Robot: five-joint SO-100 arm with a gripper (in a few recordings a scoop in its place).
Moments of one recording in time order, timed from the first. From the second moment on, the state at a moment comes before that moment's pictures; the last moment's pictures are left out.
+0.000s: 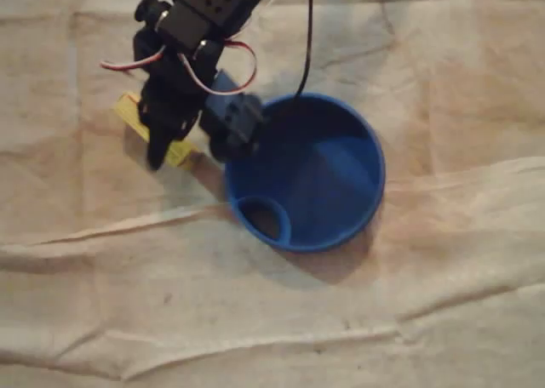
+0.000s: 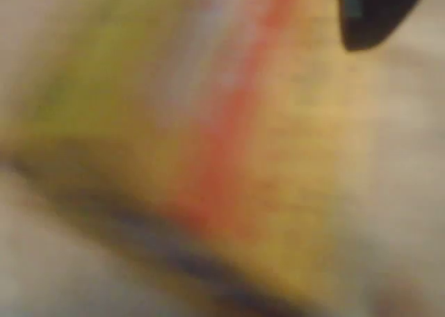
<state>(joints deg) 36.7 31.6 24.0 69.4 -8.8</state>
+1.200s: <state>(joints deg) 37.3 26.0 20.3 68.1 -9.6</state>
